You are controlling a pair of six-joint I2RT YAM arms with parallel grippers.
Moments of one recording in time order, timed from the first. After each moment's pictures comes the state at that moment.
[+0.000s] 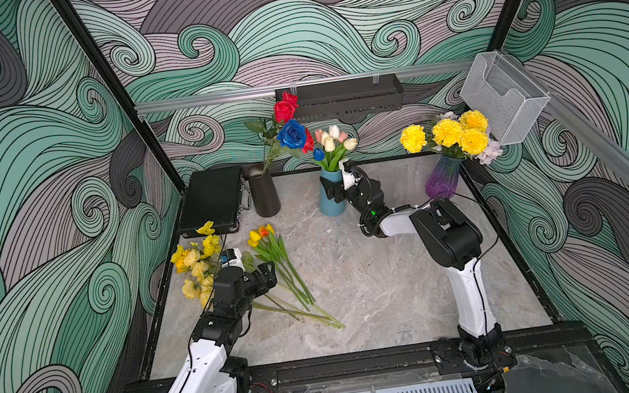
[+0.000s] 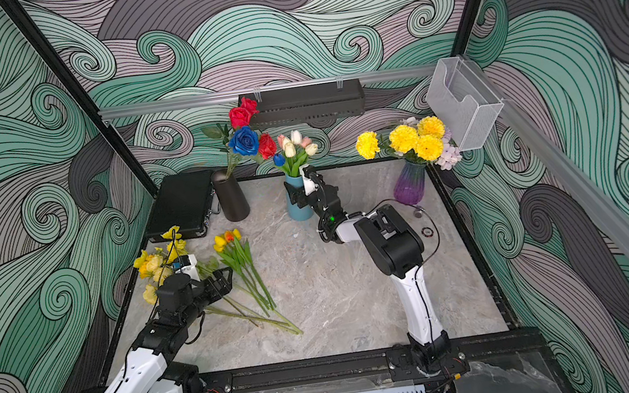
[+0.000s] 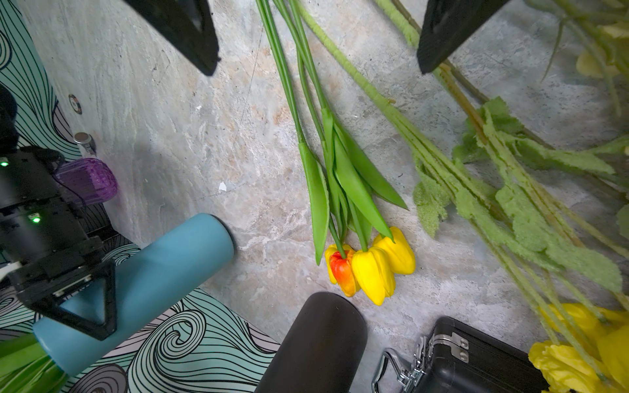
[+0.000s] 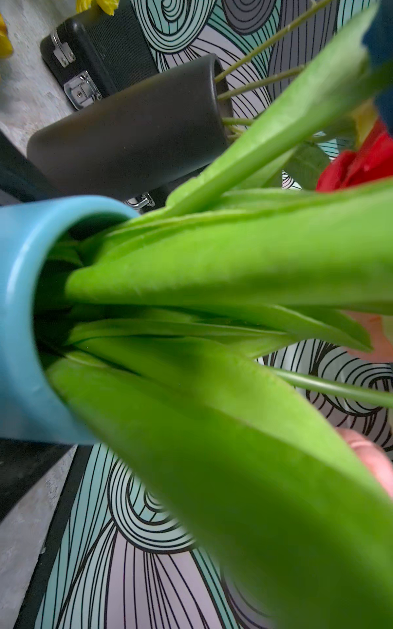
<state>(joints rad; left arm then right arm) -0.25 0.70 0.34 -0.20 0.00 -0.57 0.47 2.20 1.29 0.98 -0.04 0.04</state>
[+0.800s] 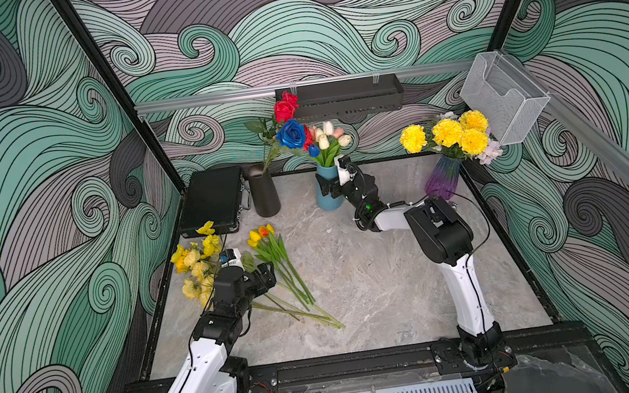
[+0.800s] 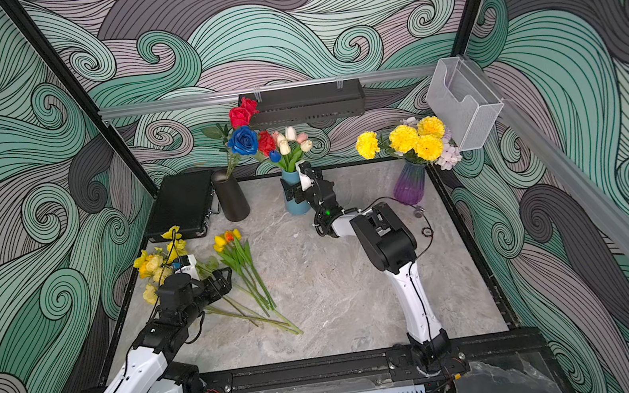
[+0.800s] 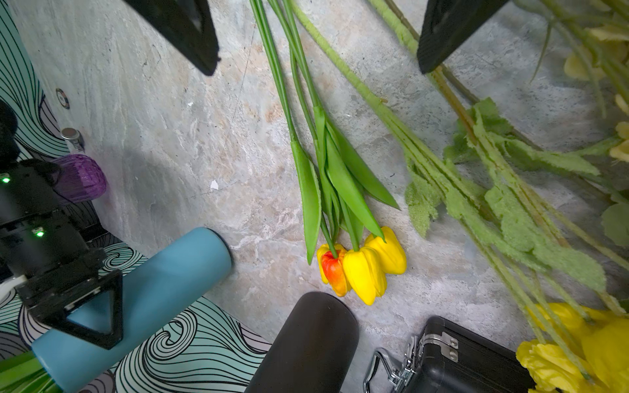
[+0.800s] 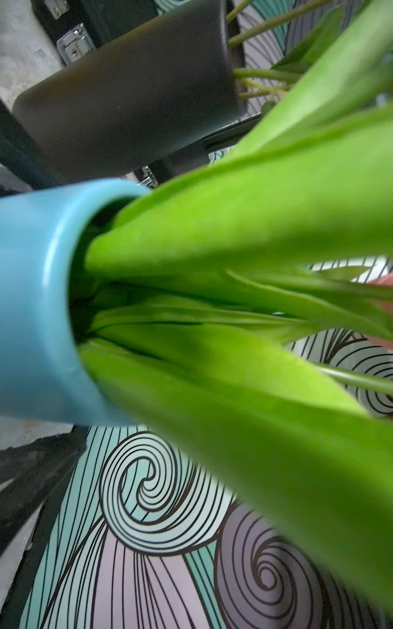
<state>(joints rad) -0.25 0.71 0.34 -0.20 -0.02 -0.57 0.46 2.25 1.37 0.93 -0.02 0.01</state>
